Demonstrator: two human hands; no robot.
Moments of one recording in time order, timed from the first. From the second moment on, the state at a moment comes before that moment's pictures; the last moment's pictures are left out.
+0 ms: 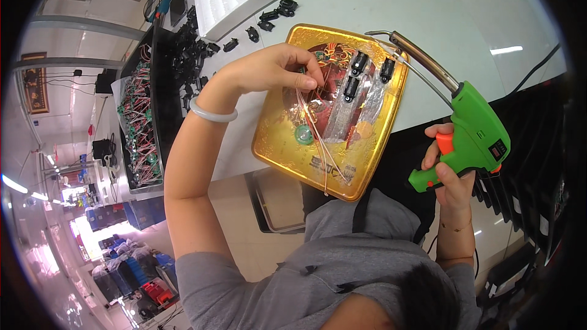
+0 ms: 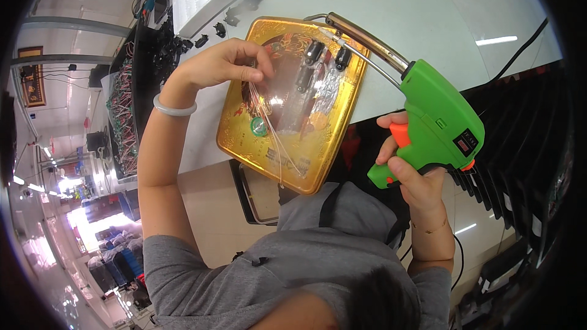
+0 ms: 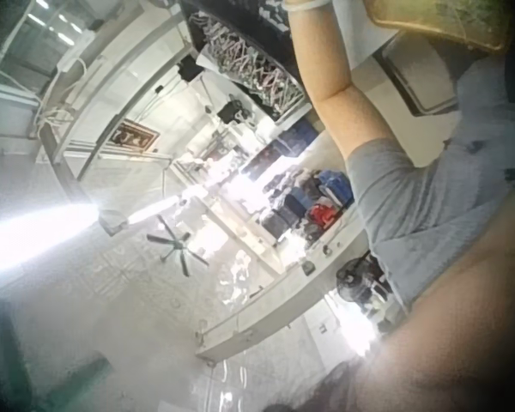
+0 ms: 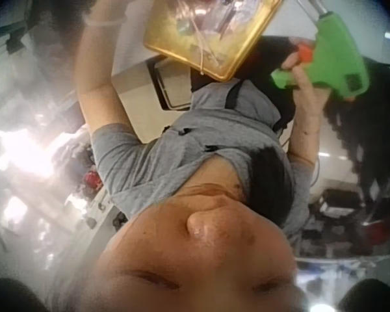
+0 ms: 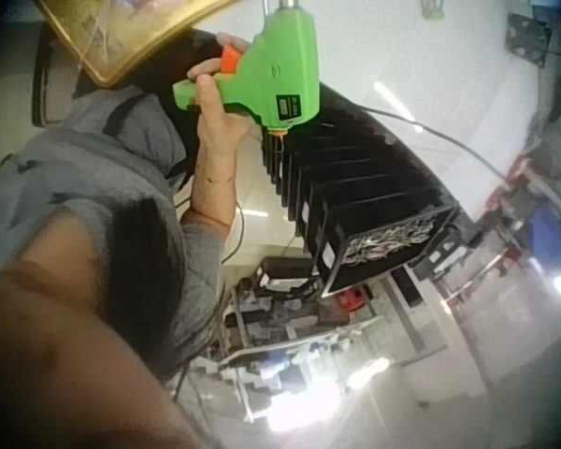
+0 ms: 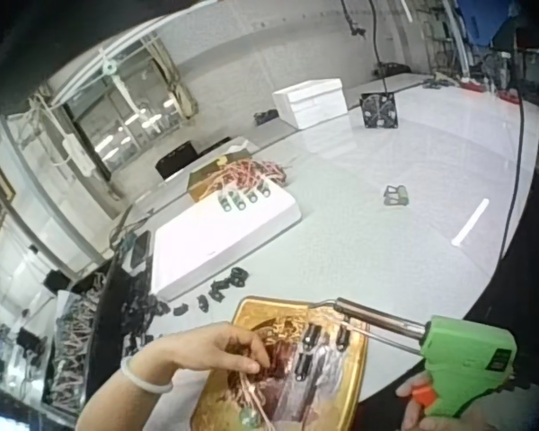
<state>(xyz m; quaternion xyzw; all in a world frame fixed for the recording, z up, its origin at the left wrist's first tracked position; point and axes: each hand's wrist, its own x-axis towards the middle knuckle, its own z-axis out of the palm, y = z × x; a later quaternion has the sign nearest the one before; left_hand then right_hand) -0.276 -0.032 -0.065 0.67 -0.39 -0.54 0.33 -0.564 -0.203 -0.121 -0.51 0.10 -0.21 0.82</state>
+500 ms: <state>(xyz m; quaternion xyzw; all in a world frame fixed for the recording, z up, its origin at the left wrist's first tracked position) -0.283 -0.031 -0.066 0.71 -0.41 -0.46 0.34 -0.571 -0.201 -0.122 -0.55 0.11 -0.20 0.80</state>
